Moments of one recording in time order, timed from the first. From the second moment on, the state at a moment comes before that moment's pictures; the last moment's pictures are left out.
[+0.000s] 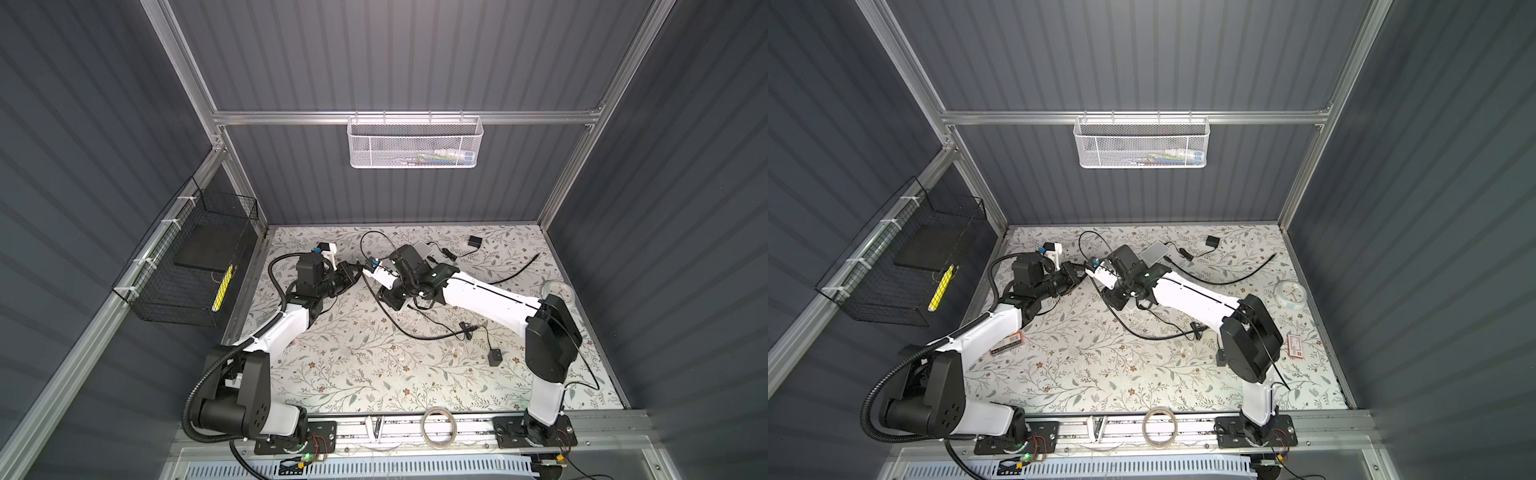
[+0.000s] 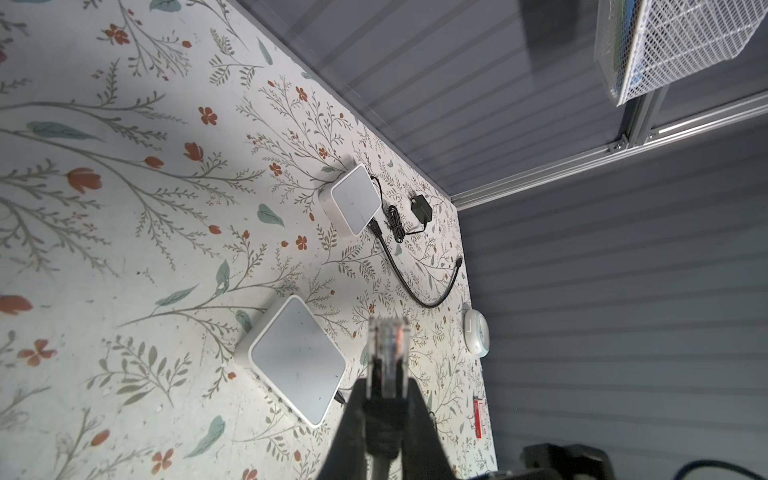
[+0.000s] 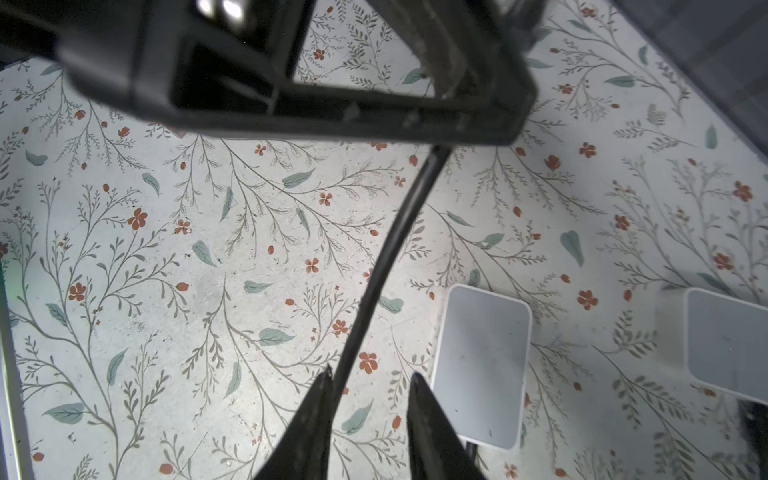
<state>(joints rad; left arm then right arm) -0.22 1.41 0.82 0.18 0.52 -0.85 0.84 1.90 1.56 -0.49 -0.19 -0.20</state>
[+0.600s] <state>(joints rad) -0.22 1.40 0.79 0.16 0.51 -0.90 0.85 1.98 1.65 -0.51 -0.22 -0.21</state>
